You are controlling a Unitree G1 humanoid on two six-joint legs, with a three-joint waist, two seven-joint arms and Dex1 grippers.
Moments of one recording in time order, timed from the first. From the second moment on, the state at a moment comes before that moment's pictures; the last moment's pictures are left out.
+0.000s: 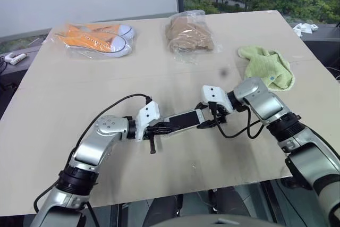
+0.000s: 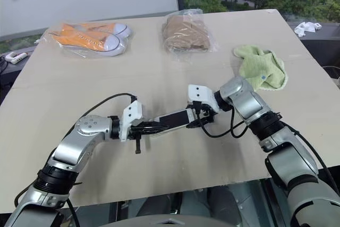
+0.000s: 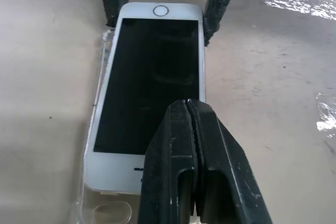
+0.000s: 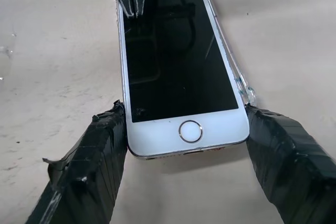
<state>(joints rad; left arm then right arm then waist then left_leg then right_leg) -0.25 0.67 -0.16 -0.13 -0.31 0.34 -1.11 -0.83 -0.45 0.49 0.29 0.00 0.36 1.34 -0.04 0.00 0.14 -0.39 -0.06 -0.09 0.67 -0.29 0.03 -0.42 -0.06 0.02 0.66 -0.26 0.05</state>
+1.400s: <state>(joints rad) -0.16 0.67 -0.16 -0.14 -0.30 0.34 -0.98 -0.97 -0.31 0.46 0.68 -0.05 0.00 1.40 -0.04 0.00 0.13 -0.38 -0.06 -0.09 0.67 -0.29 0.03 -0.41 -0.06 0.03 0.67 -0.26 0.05</state>
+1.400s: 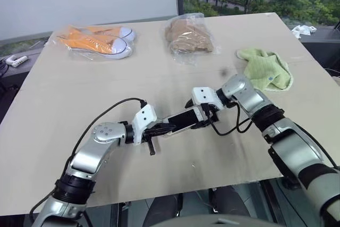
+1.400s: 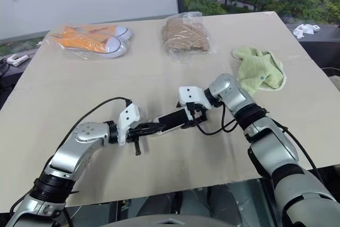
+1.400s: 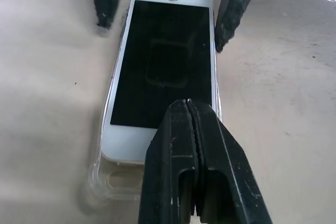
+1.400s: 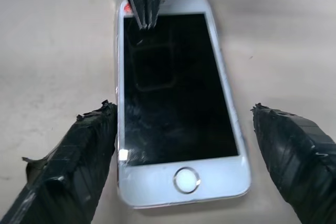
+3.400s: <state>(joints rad) -0.27 0.67 -0.07 0.13 -0.33 0.31 -1.18 -0.84 -0.46 0.45 0.38 -0.14 0.22 1.37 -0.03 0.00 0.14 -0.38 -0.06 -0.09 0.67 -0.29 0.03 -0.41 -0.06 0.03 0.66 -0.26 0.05</state>
